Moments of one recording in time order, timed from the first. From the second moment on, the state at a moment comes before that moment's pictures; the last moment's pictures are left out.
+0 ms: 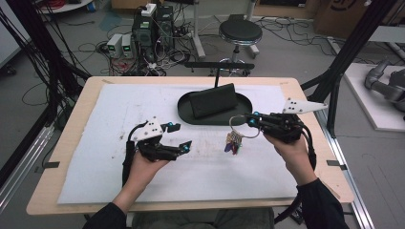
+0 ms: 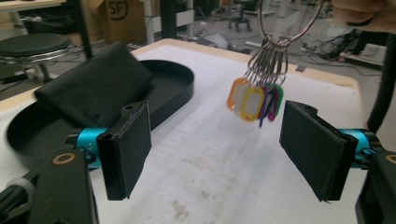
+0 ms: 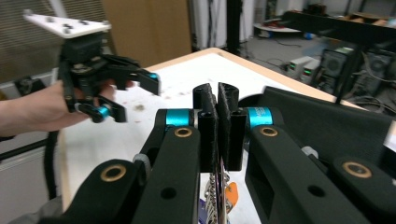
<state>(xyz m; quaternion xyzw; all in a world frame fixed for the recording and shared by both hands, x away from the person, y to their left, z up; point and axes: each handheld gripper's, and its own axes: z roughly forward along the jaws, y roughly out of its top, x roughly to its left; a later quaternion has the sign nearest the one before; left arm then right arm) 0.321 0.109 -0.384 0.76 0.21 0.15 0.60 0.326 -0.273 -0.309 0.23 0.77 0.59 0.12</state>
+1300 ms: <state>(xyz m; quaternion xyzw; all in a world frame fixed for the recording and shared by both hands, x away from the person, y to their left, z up) 0.322 0.072 -0.366 0.75 0.12 0.12 0.63 0.318 -0.213 -0.316 0.14 0.80 0.58 0.05</state>
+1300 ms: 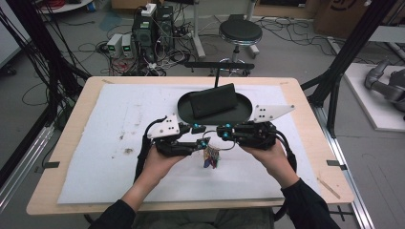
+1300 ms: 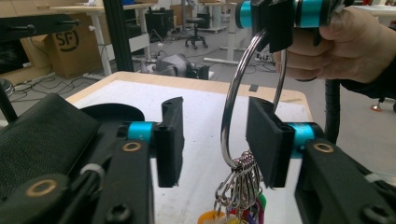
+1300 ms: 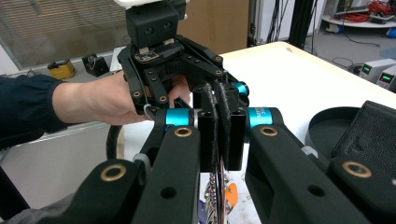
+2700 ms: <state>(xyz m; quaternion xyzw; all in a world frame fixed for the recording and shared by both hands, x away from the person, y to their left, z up) 0.327 0.081 -0.353 0.73 0.10 0.15 0.66 0.322 -0.238 -0.317 0.18 0.77 0.60 0.10</state>
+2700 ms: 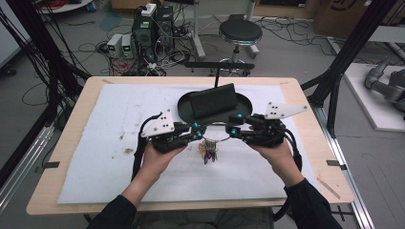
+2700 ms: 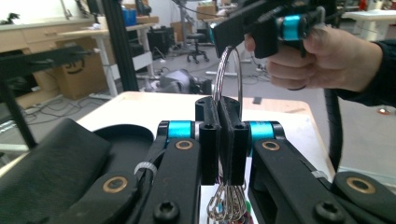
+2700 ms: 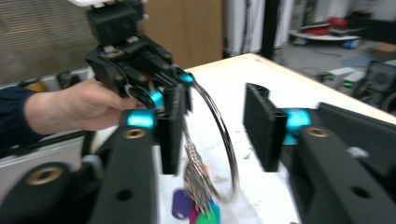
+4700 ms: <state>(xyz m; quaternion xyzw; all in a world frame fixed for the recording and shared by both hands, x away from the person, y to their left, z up) 0.436 0.108 -0.325 0.69 0.23 0.25 0.64 0.335 -0.345 -0.386 0.41 0.69 0.55 0.24</state>
